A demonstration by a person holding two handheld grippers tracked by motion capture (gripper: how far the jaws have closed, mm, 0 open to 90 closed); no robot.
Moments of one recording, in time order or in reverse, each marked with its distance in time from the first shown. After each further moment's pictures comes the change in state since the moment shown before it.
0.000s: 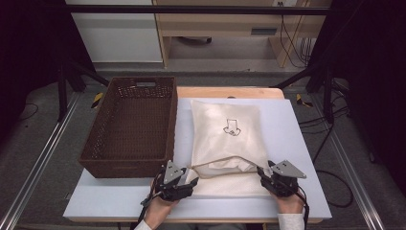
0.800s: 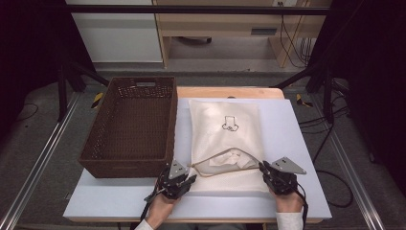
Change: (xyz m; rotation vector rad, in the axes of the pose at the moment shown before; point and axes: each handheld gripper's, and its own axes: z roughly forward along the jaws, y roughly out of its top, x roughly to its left) left arm 0.000 -0.002 0.014 0.106 -0.033 -0.003; right arm 0.007 0.018 -0.008 0.037 0.006 0.051
